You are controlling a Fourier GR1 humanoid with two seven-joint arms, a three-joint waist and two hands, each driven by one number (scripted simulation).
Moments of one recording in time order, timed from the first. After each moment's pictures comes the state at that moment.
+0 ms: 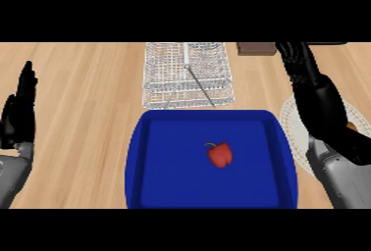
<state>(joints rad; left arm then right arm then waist) -0.29 0.55 -0.10 -1.29 0.07 0.45 0.01 -0.42 -0.33 0.18 -1.62 -0.12 -0.12 -0.22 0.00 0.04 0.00</state>
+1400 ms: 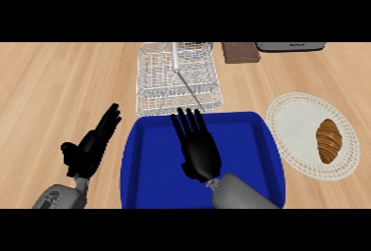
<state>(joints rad) -0.13 0.32 -0.28 -1.31 0.26 0.11 -0.12 -0.50 -0.04 0.85 -1.06 1.13 -0.42 0.52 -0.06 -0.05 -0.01</state>
